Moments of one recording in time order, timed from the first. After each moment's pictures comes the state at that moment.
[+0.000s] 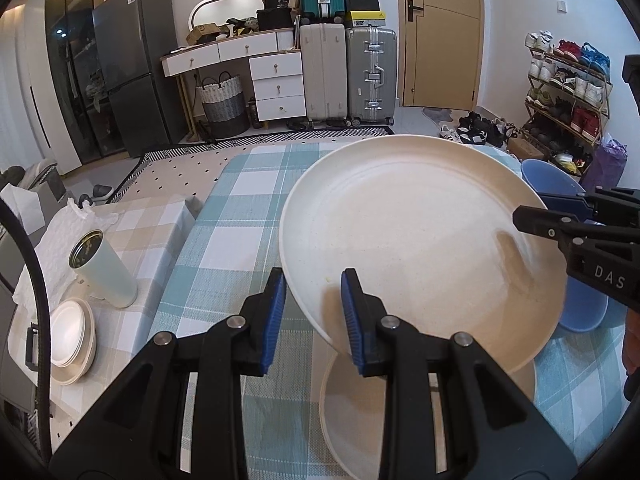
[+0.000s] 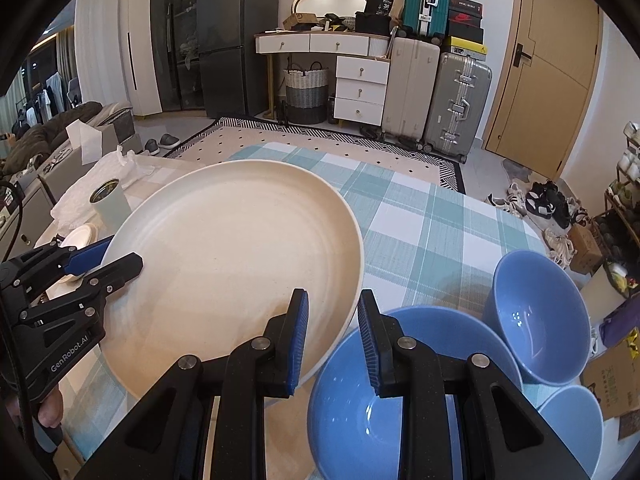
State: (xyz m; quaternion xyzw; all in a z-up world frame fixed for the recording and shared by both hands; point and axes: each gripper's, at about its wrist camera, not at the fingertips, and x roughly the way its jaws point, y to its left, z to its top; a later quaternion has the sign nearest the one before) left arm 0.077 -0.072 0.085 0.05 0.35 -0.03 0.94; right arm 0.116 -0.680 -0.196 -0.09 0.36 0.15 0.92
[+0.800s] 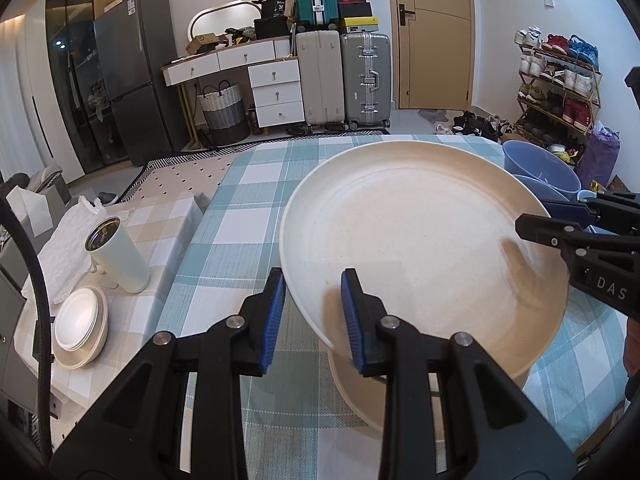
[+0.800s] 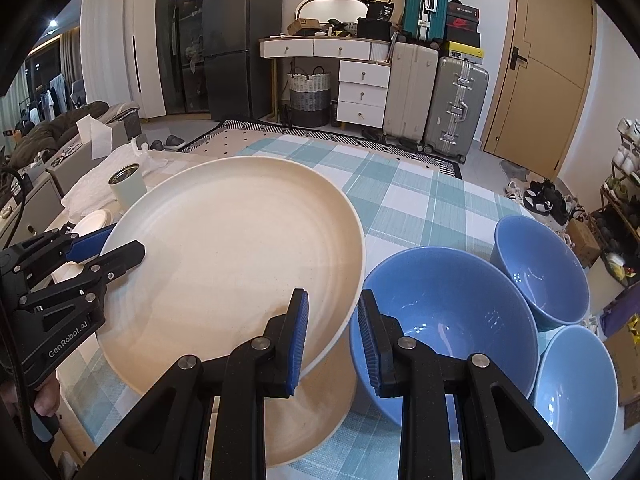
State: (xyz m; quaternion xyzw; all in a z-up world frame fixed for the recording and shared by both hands) left arm 0.007 -0.063 0.085 0.06 0.34 -0.04 0.94; right arm 0.047 -0.677 -0.212 -0.09 0.35 0.15 0.92
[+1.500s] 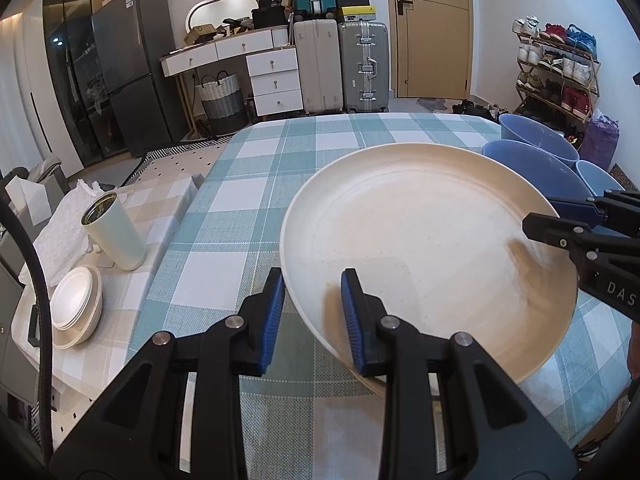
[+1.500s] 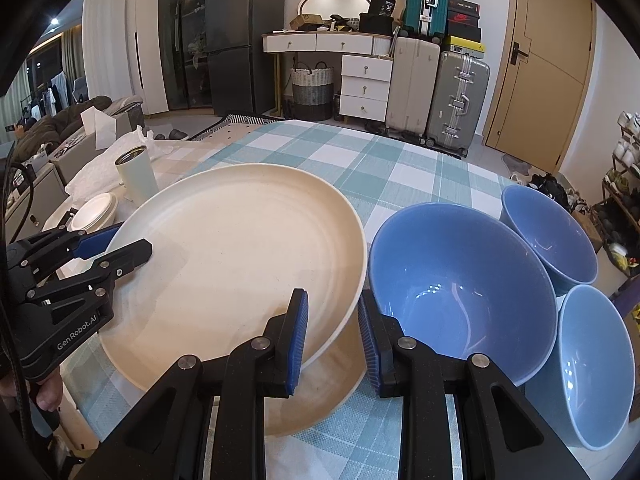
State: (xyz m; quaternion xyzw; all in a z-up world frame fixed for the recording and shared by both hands) left arm -0.009 -0.061 0.046 0.06 0.35 -0.04 0.93; right arm 0.021 -0.680 -0.239 -0.09 0.35 0.15 0.92
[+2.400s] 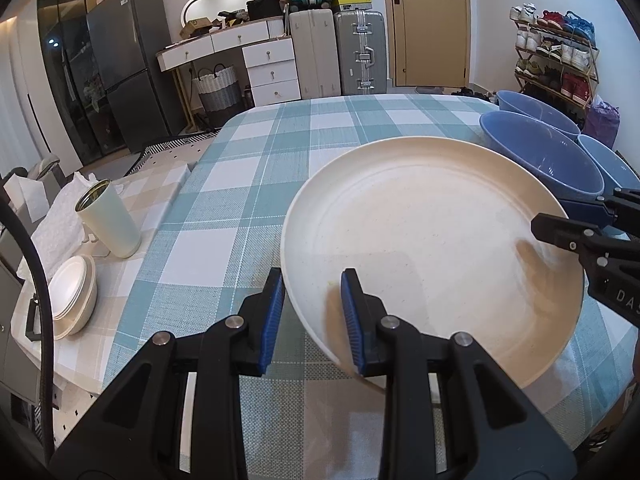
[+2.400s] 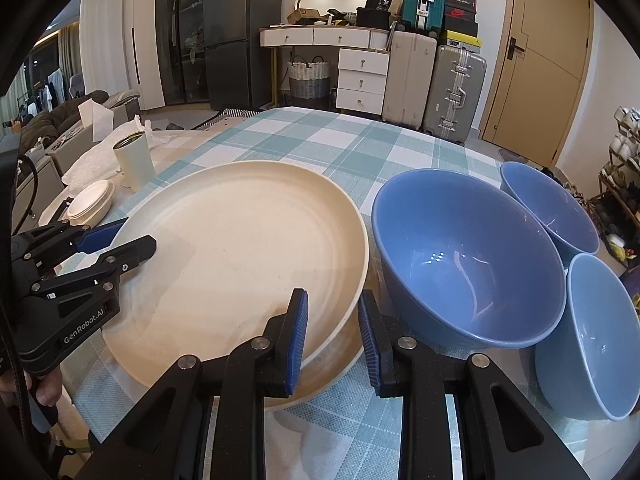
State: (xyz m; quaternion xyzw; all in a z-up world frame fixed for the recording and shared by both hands) left arm -0.010 -0.065 0.013 0.07 0.37 -0.04 0.93; right arm 0.005 -0.681 -0.268 -0.09 0.36 0.14 0.92
